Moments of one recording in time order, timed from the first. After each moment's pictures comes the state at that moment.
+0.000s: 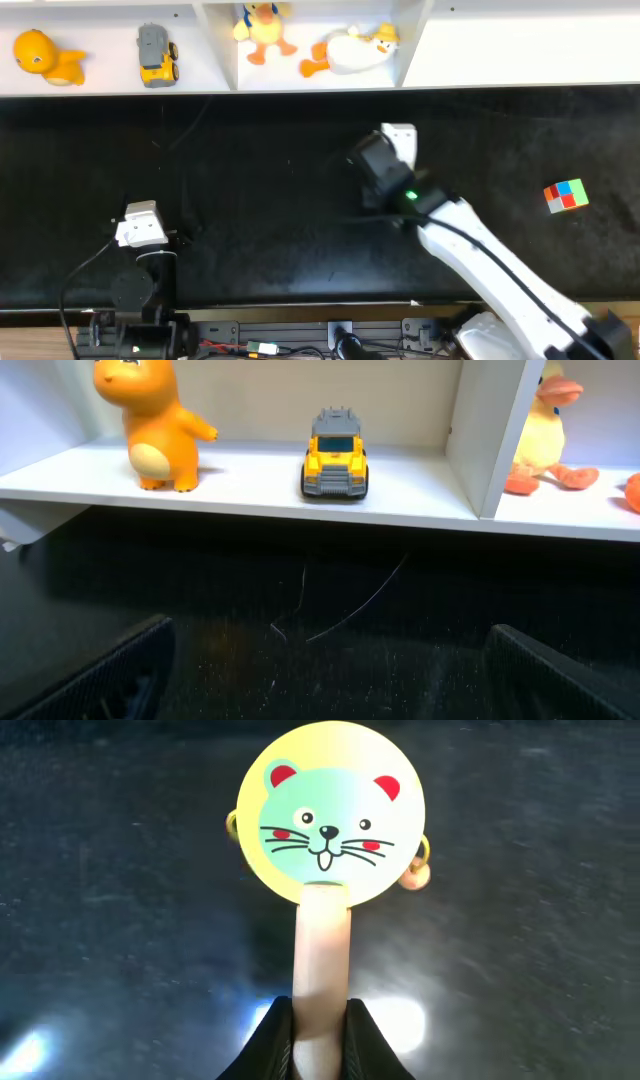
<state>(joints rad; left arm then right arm) -0.02 0.02 0.01 -0.07 -0.16 -0.02 0.60 1.32 0.93 -0.80 0.32 0.62</state>
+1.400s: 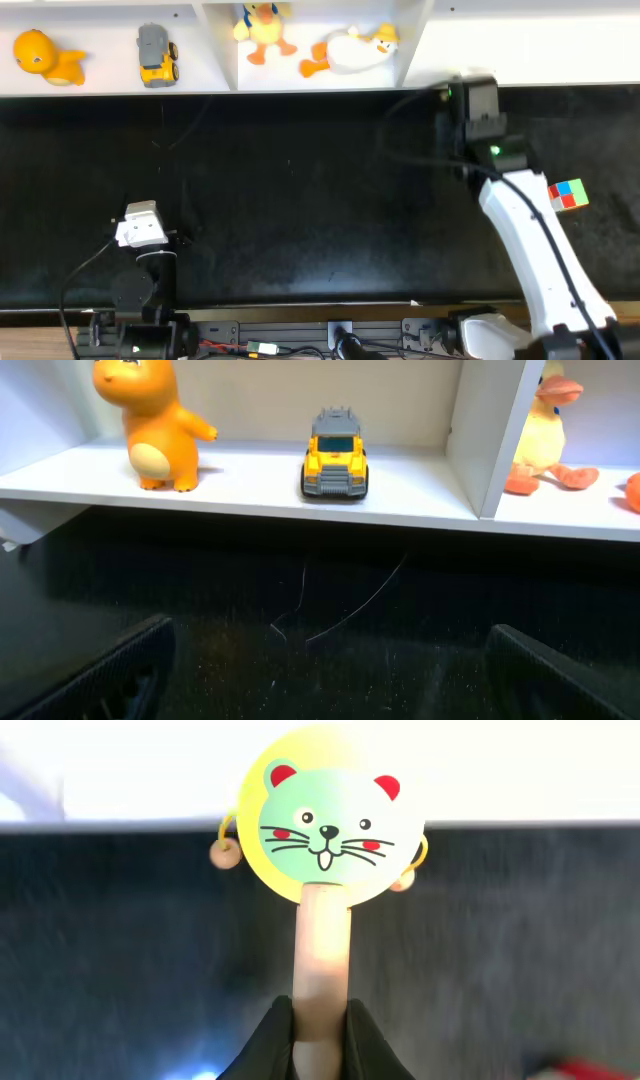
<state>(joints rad) -0.02 0.02 0.01 -0.07 -0.16 -0.02 0.15 1.42 1.11 -0.63 0.31 0.09</state>
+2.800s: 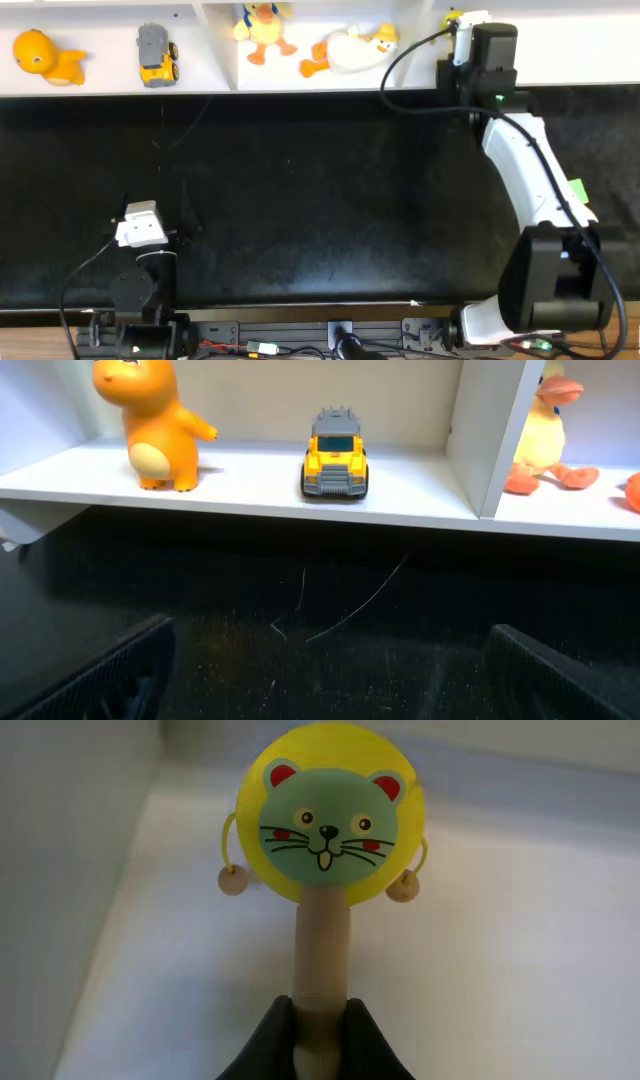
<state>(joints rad) -0.02 0.02 0.01 -0.07 -0.16 -0.02 0.02 1.71 1.24 -0.24 0.03 -0.10</state>
